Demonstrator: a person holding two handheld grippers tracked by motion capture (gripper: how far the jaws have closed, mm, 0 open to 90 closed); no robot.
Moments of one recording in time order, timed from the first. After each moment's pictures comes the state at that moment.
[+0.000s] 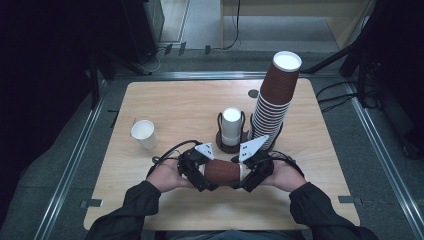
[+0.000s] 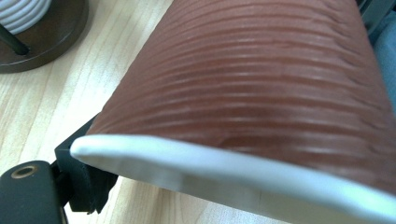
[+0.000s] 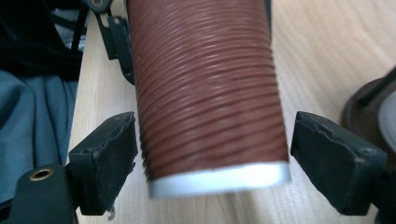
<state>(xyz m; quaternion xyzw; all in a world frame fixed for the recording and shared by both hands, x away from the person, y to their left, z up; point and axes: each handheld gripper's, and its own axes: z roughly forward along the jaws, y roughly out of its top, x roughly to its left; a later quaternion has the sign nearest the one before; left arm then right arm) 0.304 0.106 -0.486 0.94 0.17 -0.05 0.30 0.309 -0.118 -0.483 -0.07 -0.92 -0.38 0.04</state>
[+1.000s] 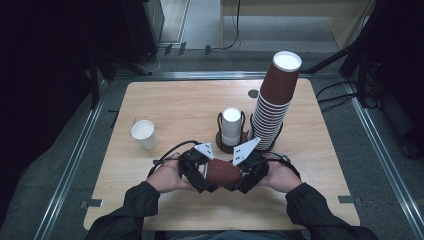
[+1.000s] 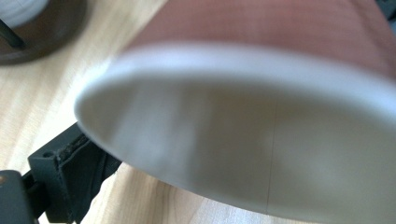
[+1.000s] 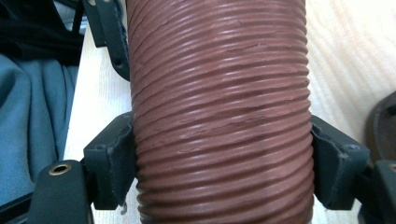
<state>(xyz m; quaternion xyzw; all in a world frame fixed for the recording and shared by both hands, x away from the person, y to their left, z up) 0.304 0.109 -0.484 0.93 0.18 -0.06 0.31 0.307 -0.105 -0.487 -0.05 -0.93 -0.36 0.04</state>
